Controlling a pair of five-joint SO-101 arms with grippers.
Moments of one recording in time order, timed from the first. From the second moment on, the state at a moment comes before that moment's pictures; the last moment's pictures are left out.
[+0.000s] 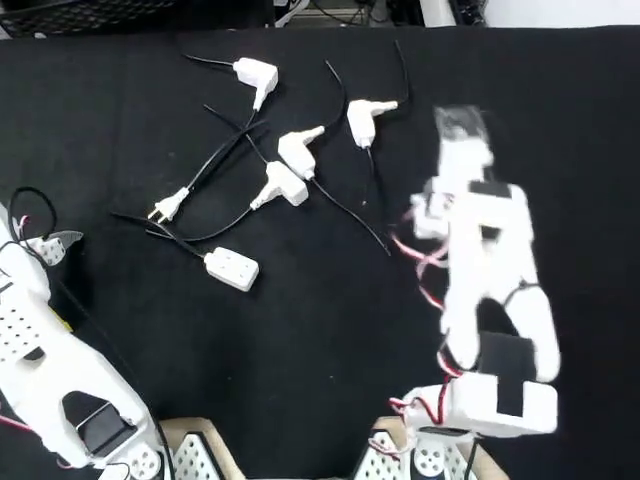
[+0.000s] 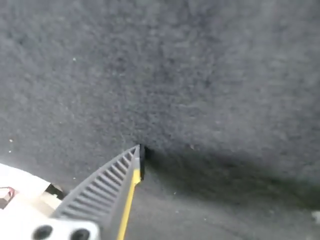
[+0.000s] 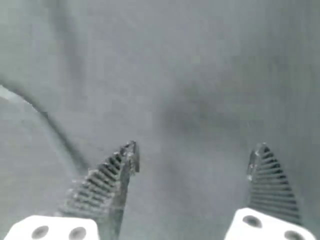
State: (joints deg) left arm -44.0 44.3 -12.4 96.8 49.1; right arm 6.5 -0.7 24.9 53.1 14.5
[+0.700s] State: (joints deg) left arm -44.0 44.4 -12.4 98.7 53.2; right arm -20.2 30.9 -21.3 62.5 30.0
